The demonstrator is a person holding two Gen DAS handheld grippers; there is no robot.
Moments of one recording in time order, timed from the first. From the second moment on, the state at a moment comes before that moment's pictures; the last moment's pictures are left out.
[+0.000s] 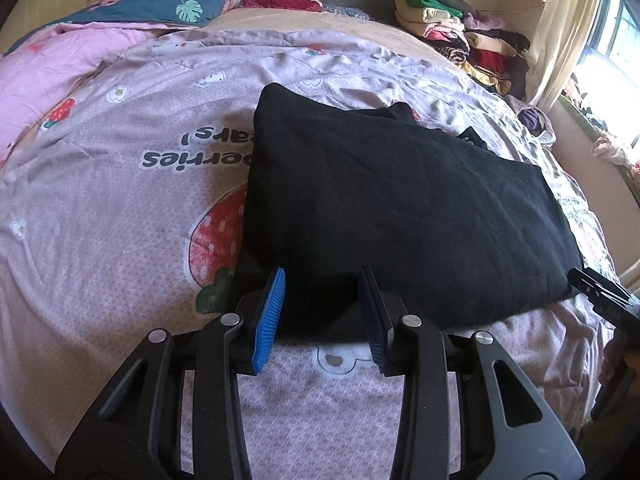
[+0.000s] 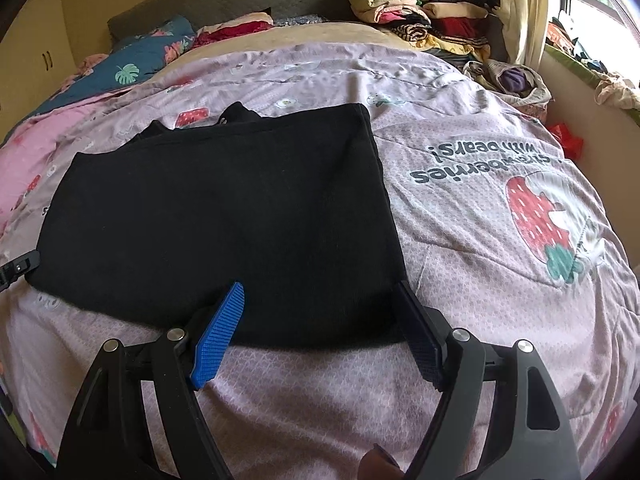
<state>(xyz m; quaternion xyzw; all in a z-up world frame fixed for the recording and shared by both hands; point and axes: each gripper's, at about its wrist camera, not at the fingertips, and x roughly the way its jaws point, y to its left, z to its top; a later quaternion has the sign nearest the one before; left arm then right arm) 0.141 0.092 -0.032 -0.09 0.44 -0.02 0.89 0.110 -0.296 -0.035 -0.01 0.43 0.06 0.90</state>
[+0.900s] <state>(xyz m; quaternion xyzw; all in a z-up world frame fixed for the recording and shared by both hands) 0.113 0.157 -0.023 -0.13 0.42 0.05 0.90 0.060 -0.153 -0.018 -0.13 0.37 0.18 0.90</state>
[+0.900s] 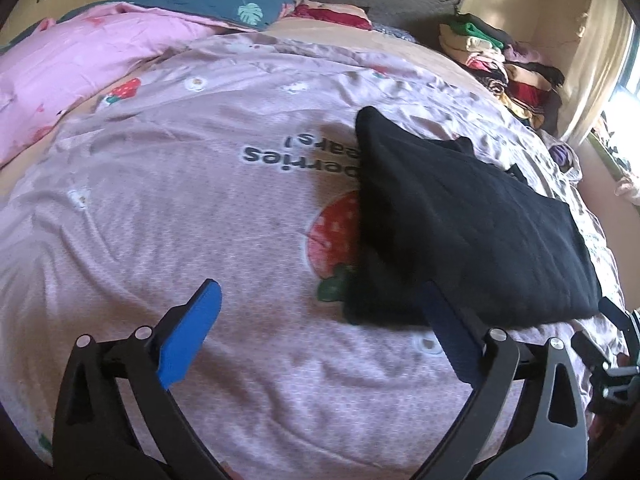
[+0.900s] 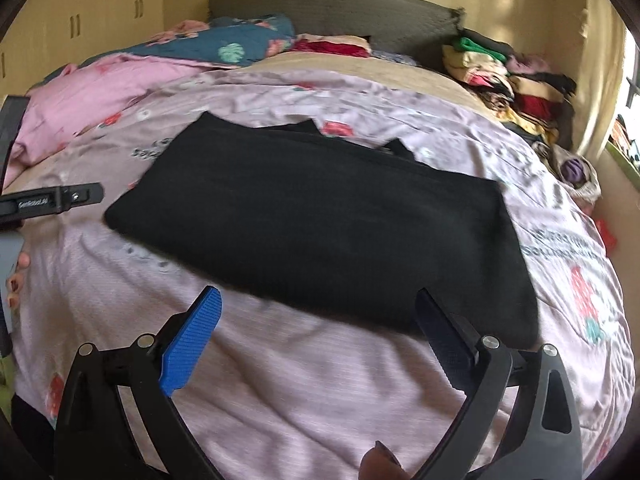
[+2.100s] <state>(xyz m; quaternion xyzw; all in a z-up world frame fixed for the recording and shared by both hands) 0.188 0.198 -0.012 -0.11 0.43 0.08 0.89 0.111 0.012 -0.070 -0.33 0.30 0.19 0.87</state>
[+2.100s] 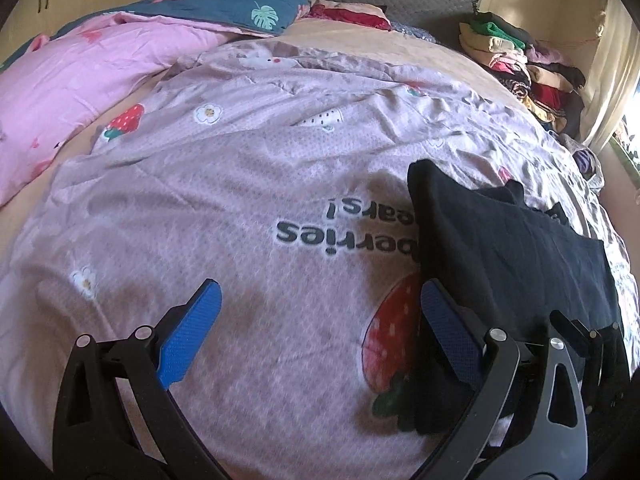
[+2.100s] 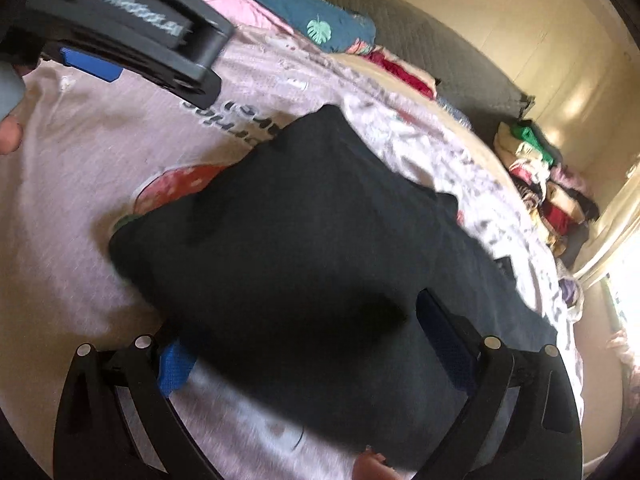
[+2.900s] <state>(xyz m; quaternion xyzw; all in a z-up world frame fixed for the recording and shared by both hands) 0.252 0.122 -0.021 -0.22 0.48 -0.08 0.84 0.072 -0.057 -0.018 -0.24 0.22 0.22 0.92</state>
